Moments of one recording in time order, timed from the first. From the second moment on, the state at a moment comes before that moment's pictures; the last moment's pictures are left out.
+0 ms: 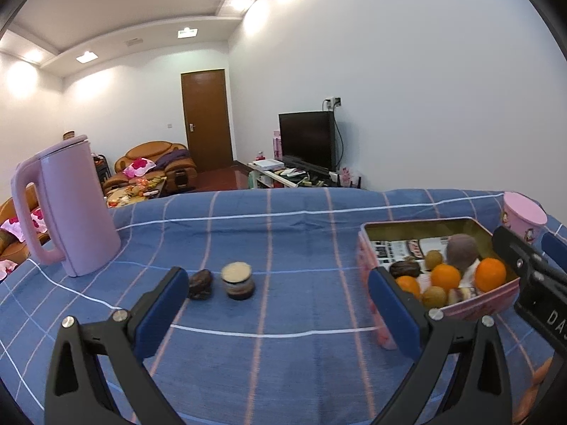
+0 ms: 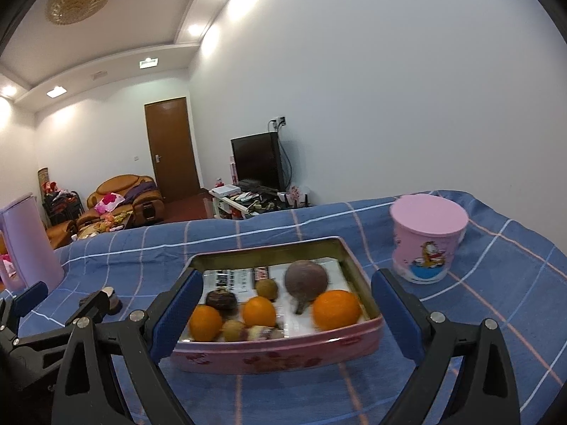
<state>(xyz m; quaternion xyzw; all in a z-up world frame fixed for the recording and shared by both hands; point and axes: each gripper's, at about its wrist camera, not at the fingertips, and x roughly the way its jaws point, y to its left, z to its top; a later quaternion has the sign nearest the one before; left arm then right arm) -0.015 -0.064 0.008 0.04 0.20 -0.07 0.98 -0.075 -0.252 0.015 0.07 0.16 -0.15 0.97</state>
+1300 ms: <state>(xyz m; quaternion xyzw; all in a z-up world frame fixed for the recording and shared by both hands) 0.095 0.090 -0.025 0.02 0.35 0.08 0.93 0.042 -0.114 -0.007 0.05 0.29 0.00 0.96</state>
